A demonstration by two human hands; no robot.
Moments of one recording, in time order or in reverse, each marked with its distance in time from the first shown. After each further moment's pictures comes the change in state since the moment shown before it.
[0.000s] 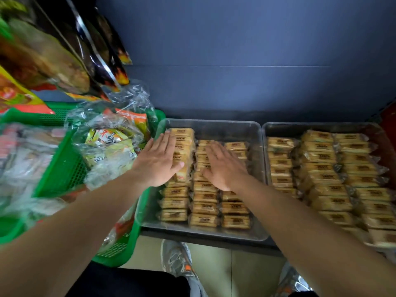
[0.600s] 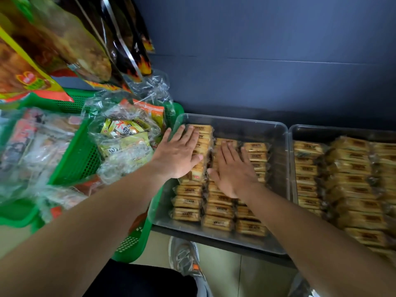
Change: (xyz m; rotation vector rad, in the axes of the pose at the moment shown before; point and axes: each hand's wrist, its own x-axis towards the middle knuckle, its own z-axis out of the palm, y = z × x) left_hand 0.020 -0.002 0.001 -0.018 -0.023 0.002; right_hand 0.020 -0.015 0.026 -0.134 -0.036 -0.020
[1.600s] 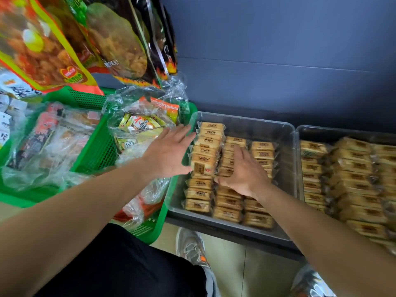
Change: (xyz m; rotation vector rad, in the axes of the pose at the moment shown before) left_hand -0.061 -0.042 -0.004 -0.070 0.159 0.096; right_hand -0.044 -0.020 -0.027 0.332 0.112 0.094
